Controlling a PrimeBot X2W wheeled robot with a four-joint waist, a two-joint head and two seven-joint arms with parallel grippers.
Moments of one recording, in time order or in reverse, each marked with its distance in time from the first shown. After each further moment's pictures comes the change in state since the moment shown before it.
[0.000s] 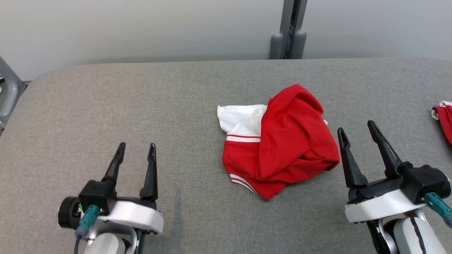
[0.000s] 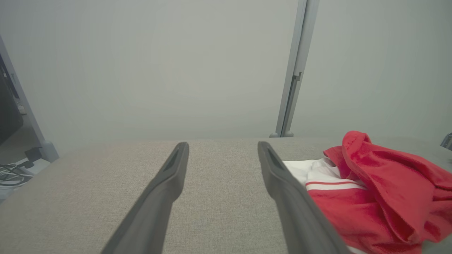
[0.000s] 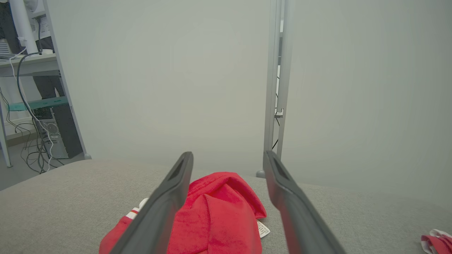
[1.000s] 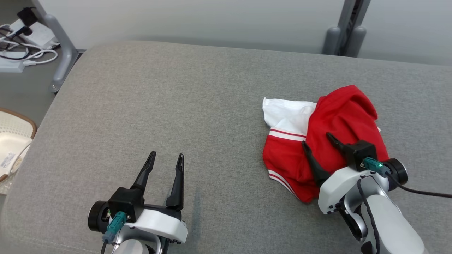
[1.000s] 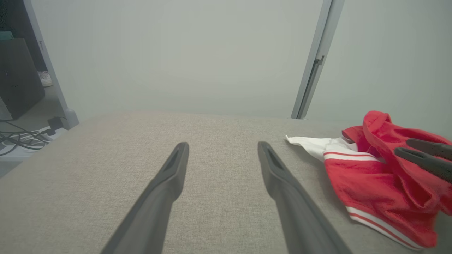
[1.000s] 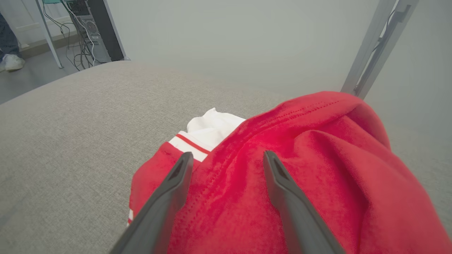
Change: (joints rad) left arm 0.055 -0.209 0.127 0.077 0.189 -0.188 -0.001; right arm -0.226 0.031 0.137 0.410 -0.044 0.000 0.180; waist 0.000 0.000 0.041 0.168
